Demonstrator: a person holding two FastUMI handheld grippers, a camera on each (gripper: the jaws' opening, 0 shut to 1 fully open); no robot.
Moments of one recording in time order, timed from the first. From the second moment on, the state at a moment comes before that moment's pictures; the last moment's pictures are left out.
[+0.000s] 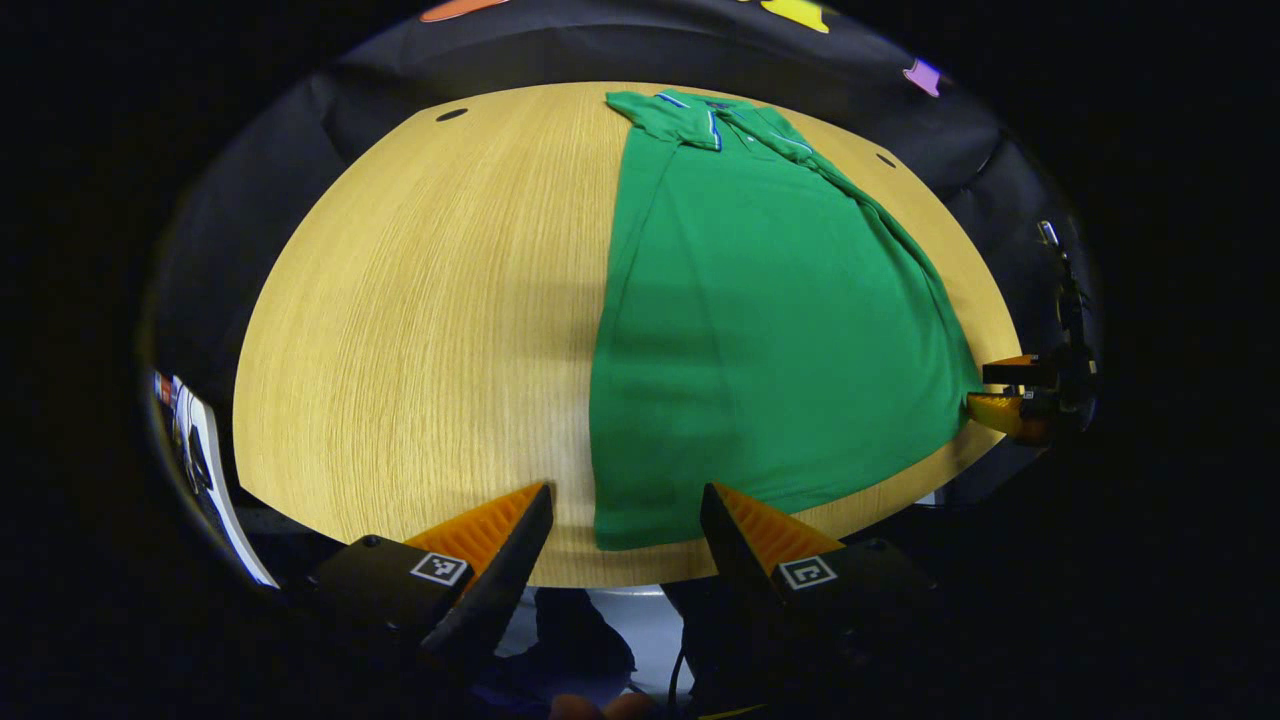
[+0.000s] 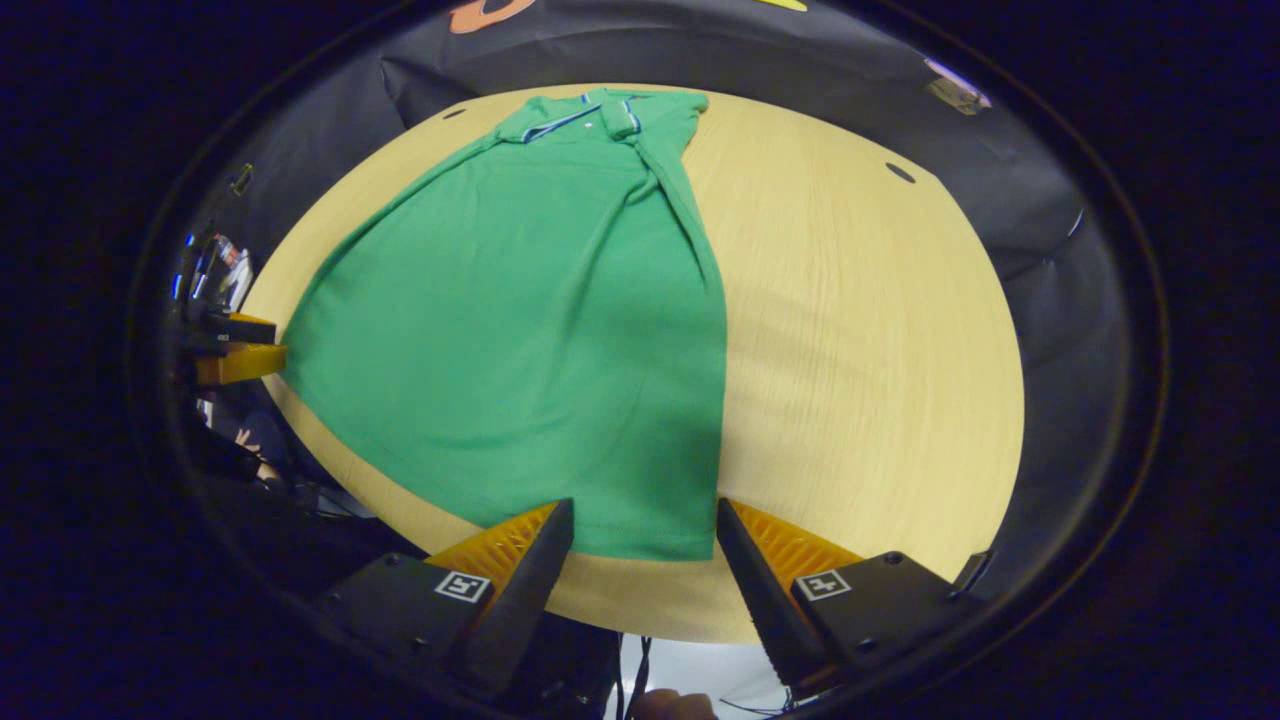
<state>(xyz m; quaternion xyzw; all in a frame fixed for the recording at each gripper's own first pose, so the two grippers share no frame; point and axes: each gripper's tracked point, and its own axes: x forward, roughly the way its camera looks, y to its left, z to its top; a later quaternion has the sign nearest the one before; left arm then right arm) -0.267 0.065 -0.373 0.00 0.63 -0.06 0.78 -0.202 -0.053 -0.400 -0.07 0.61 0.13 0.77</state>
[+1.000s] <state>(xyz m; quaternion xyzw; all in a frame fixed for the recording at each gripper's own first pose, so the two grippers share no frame) -0.230 0.032 -0.340 -0.07 0.60 -0.10 0.79 -0.176 -0.048 -0.363 0.02 0.62 0.11 0.77</state>
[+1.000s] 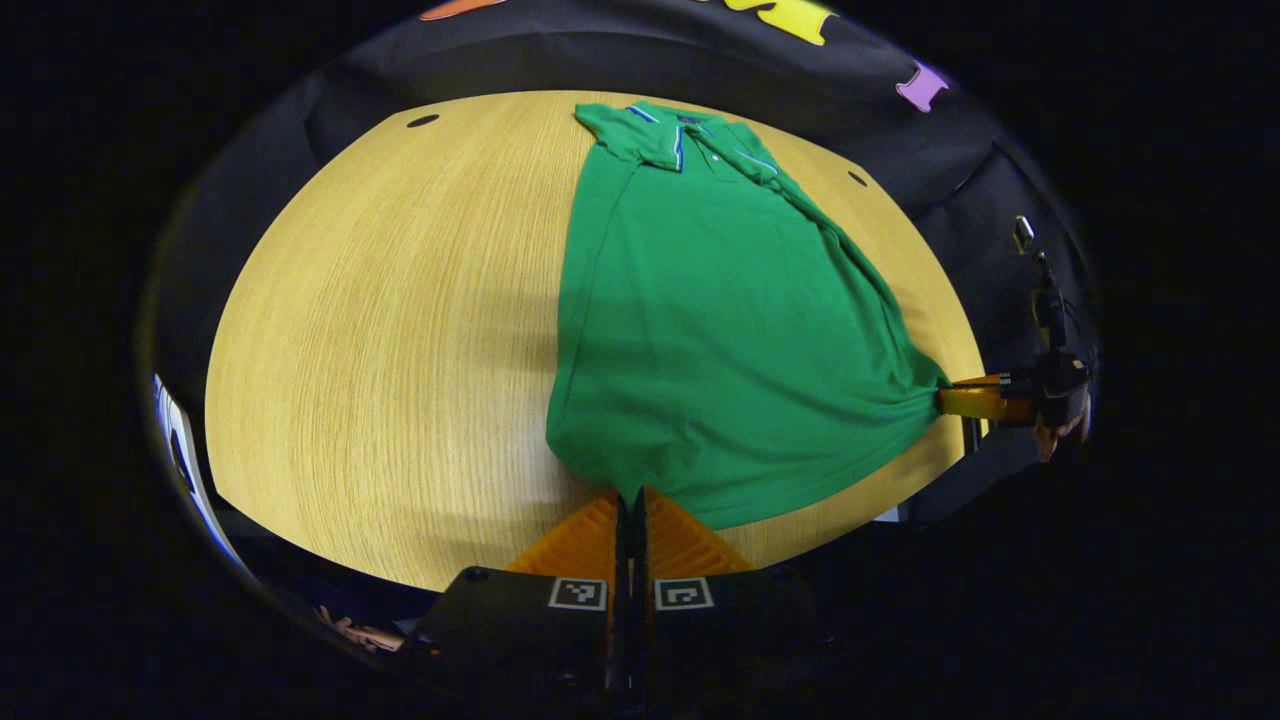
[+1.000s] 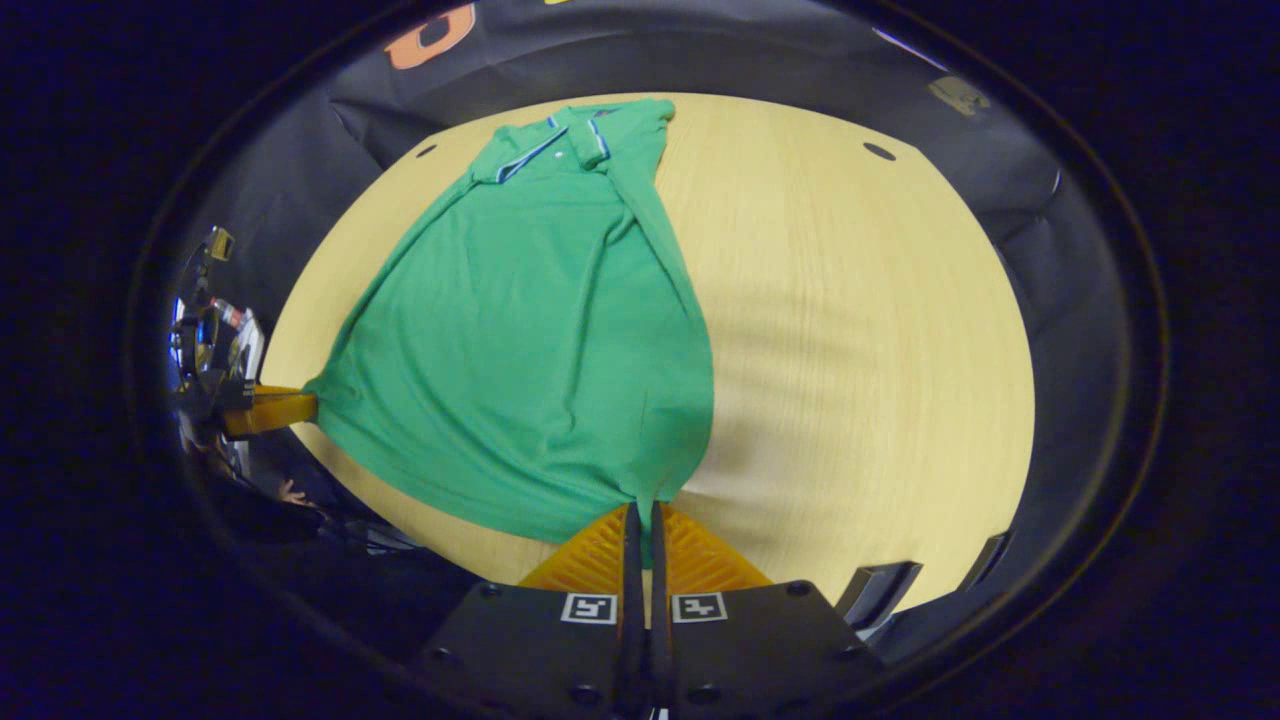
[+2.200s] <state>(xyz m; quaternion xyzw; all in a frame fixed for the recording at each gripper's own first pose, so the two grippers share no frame) -0.004 0.042 -0.236 -0.08 0.46 -0.12 0.88 0.037 -0.040 -0.252 0.06 0.50 0.11 0.86</state>
